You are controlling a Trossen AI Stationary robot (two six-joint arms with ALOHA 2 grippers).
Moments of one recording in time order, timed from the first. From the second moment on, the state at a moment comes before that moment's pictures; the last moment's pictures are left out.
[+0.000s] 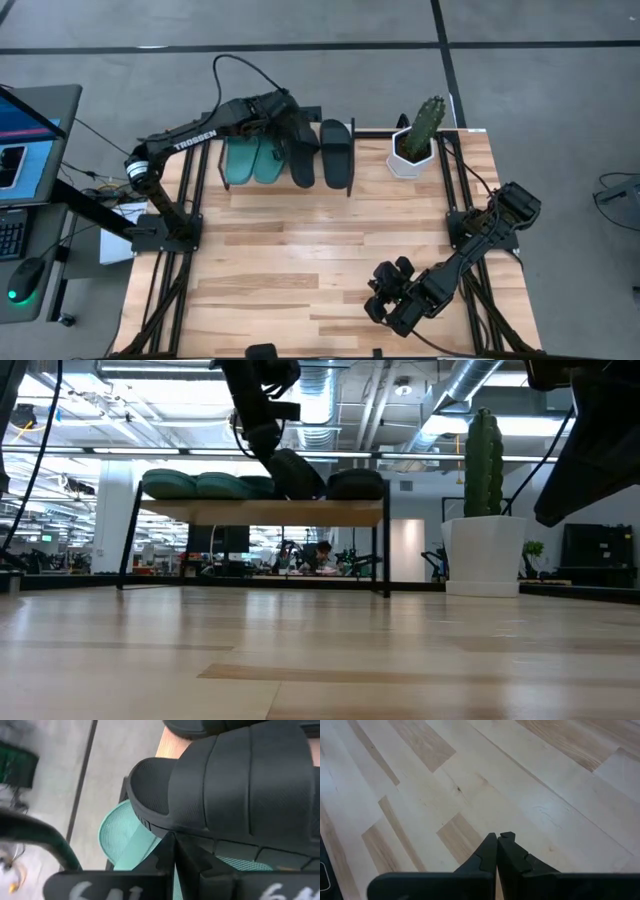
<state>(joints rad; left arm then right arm) 0.50 1.69 1.64 -0.95 -0.28 0.39 0.78 1.74 1.07 -0.58 0.60 1.41</state>
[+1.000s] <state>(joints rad) 0.28 1.22 1.53 -0.69 -0.40 0.31 0.59 1.74 1.09 -0.61 1.11 0.95</state>
